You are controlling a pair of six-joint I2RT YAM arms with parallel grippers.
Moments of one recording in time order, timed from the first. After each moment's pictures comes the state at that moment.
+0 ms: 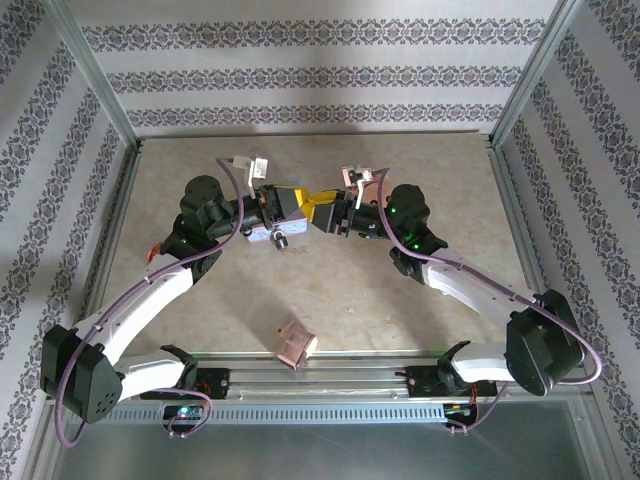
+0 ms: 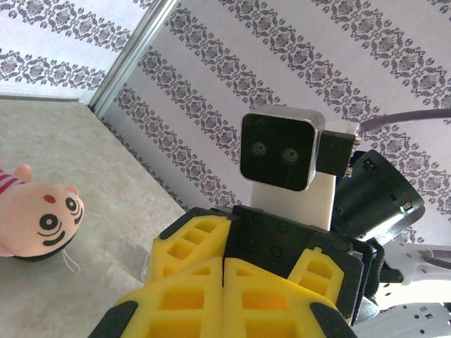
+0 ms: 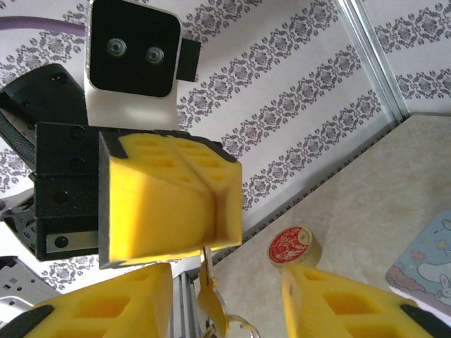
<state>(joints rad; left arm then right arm) -0.44 1.18 0.93 0.27 0.67 -0.70 0.58 1.33 0.85 0.58 -0.72 0.67</state>
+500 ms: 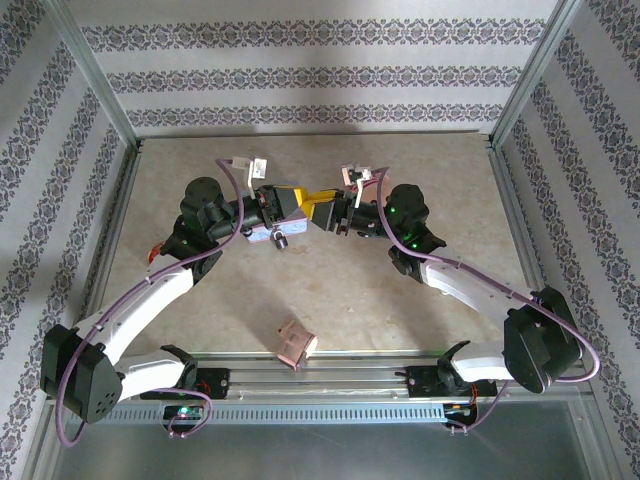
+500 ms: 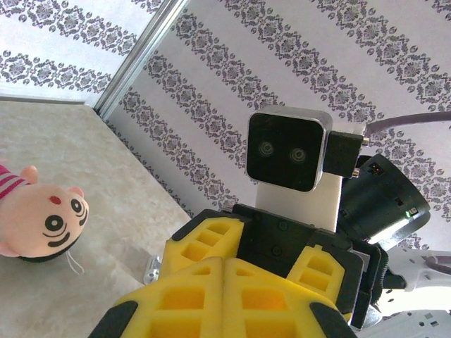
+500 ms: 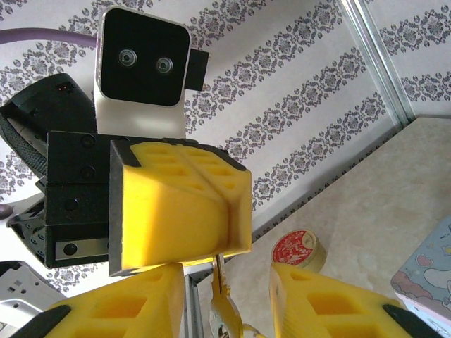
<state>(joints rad) -0.44 1.18 0.92 0.29 0.65 -0.71 0.58 1.34 0.86 0.61 -0.72 0.69</state>
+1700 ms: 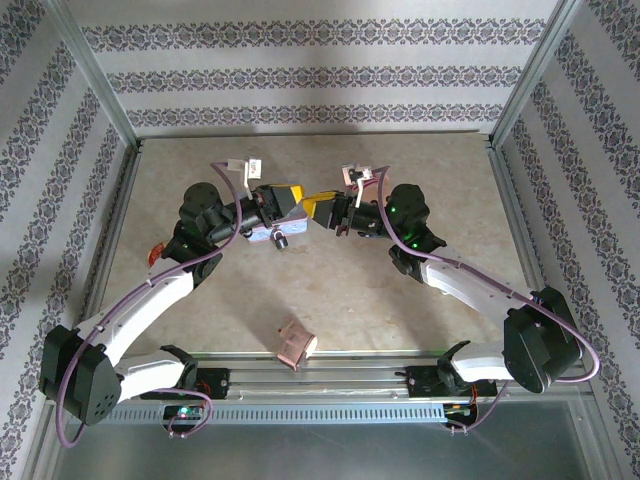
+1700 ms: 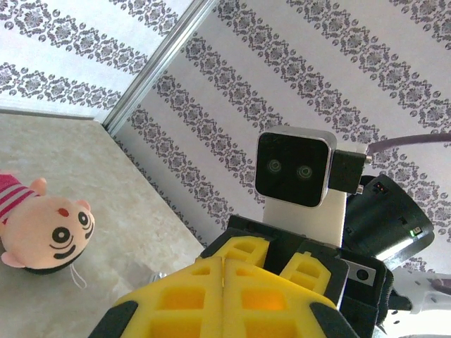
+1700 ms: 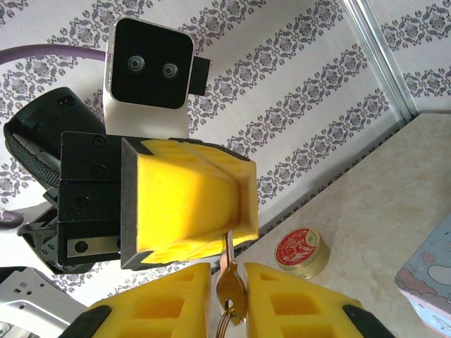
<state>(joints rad) -0.44 1.17 0.87 0.37 0.59 -0.76 0.58 1.34 0.85 0.61 -0.73 0.71</state>
